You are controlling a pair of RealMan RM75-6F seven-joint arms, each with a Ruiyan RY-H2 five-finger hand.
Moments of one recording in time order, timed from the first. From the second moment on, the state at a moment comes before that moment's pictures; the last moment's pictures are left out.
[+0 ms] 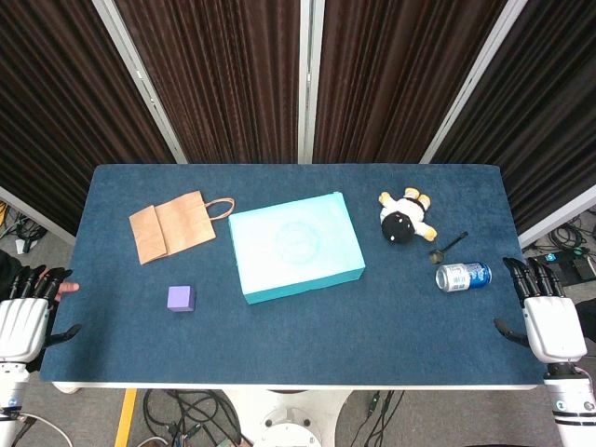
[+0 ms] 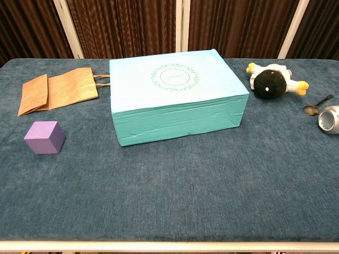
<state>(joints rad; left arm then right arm) -0.10 -1.18 -0.05 -1.53 1.45 1.47 0.07 0.12 -1.10 0.08 -1.64 -1.50 1.46 -0.08</state>
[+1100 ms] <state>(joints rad) -0.03 -1.16 -0.02 -1.58 1.46 1.53 0.08 0.65 -1.43 0.20 -1.19 -1.53 0.98 0.11</state>
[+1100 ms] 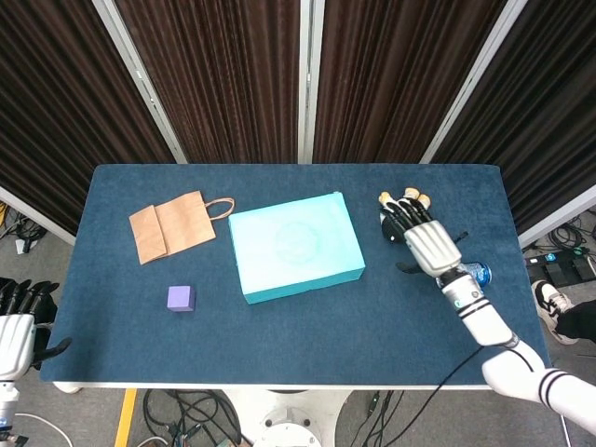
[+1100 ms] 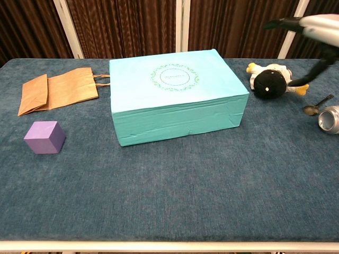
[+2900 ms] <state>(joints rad) 0.01 -1.15 -0.01 -1.57 1.47 1.54 0.02 0.81 -1.73 0.04 -0.76 -1.69 1.09 0.01</state>
